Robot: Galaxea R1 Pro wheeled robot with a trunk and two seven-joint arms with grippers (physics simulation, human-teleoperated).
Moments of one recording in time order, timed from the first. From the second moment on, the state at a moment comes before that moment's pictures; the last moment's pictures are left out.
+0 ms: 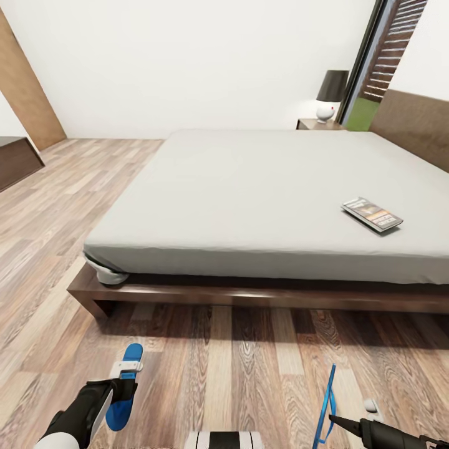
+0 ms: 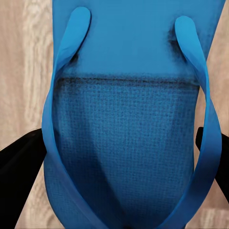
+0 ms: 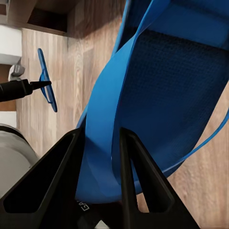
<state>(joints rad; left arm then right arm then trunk) -0.50 0.07 0.28 -0.55 -0.28 0.39 -0.12 -0.58 -0.41 0.51 0.08 -0.79 0.05 1.43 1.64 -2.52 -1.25</state>
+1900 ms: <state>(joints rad) -0.50 0.07 0.31 -0.55 -0.28 0.32 -0.12 -0.58 -0.41 0.51 0.08 -0.79 0.05 1.43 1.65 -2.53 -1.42</state>
